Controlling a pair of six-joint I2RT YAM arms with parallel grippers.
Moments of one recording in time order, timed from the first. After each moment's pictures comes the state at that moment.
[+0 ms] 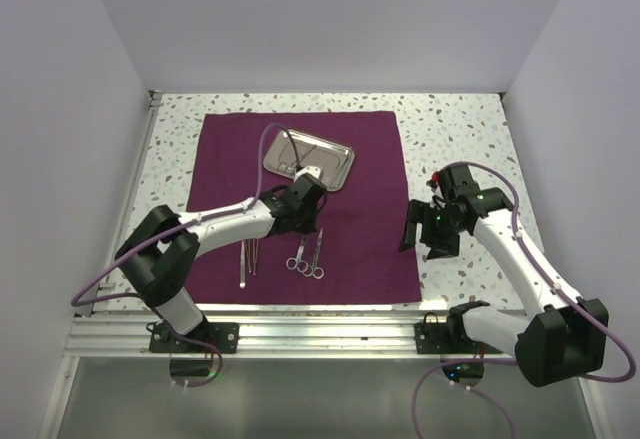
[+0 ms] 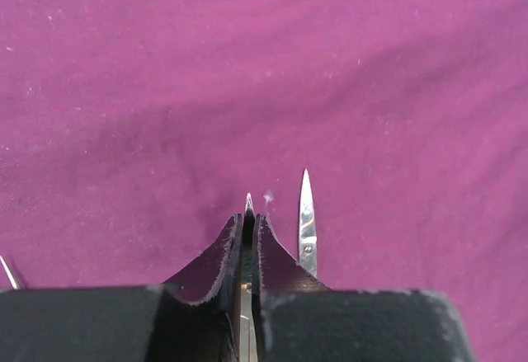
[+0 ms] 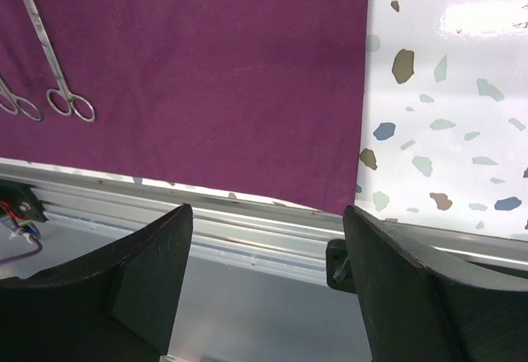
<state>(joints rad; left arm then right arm) -0.80 1.65 1.00 -0.33 -0.24 -0.55 0.23 1.14 0.91 -1.05 -0.23 0.43</state>
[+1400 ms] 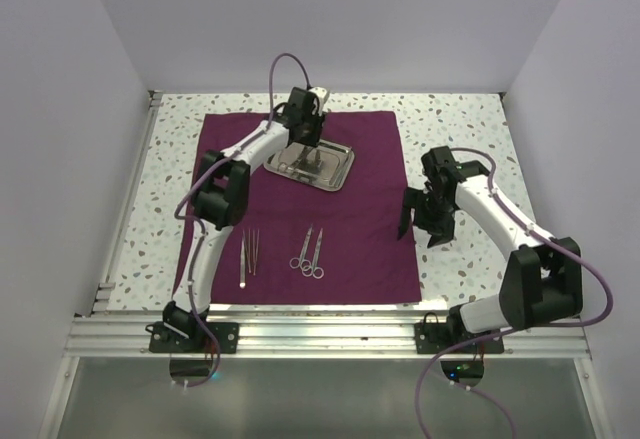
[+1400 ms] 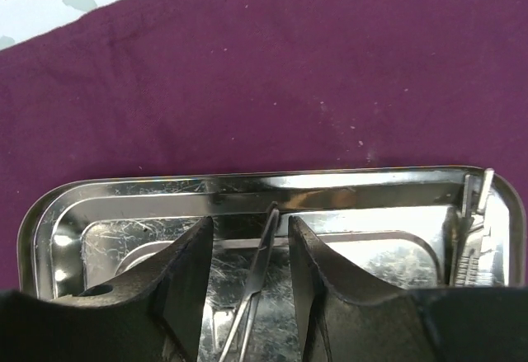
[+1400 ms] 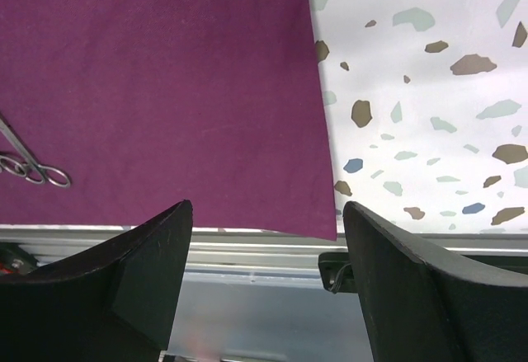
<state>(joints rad) -0.44 2.43 2.05 -0.39 -0.01 -0.07 0.23 1.42 1.04 -1.04 -0.11 0.49</state>
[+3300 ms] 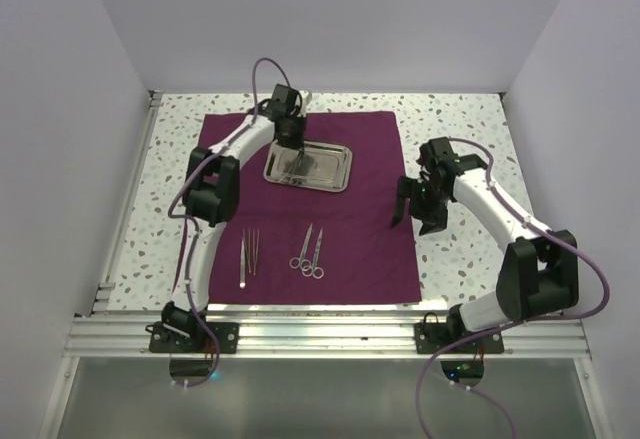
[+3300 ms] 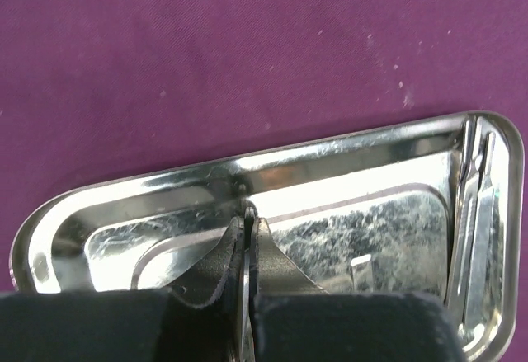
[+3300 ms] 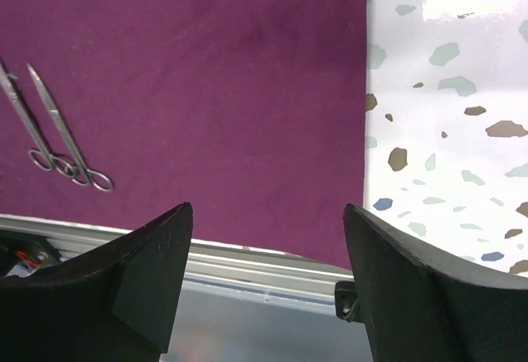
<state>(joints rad) -0.36 2.44 2.07 -0.55 0.14 -0.16 0.23 1.48 1.10 -0.97 -0.16 0.45</state>
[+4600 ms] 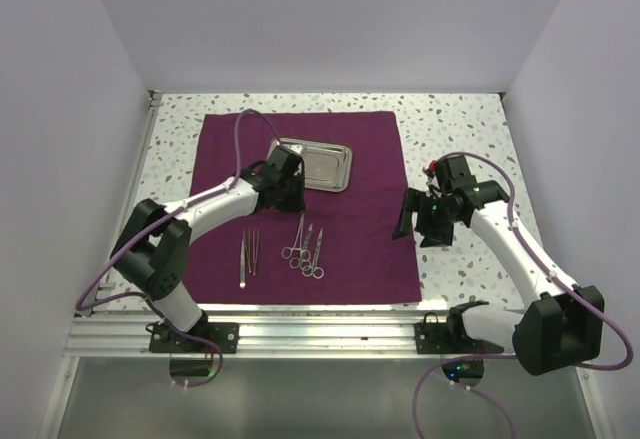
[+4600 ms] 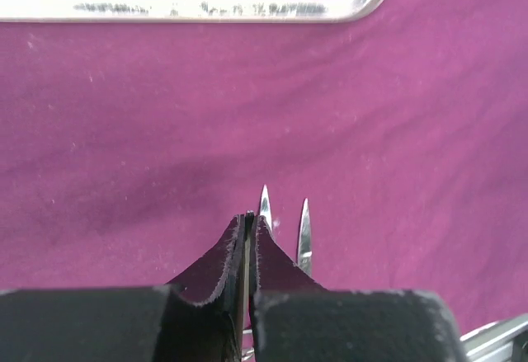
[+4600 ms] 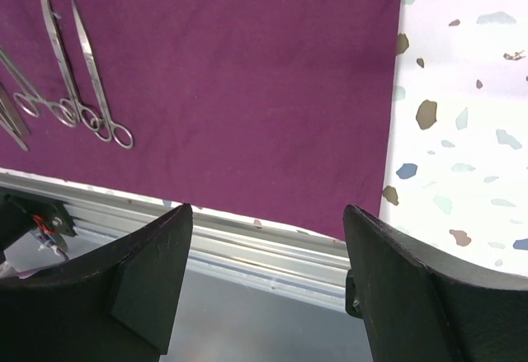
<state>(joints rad) -0.60 1.66 1.08 -0.37 0.03 -0.52 0.23 1.20 0.95 -0.96 -0.25 0.46</state>
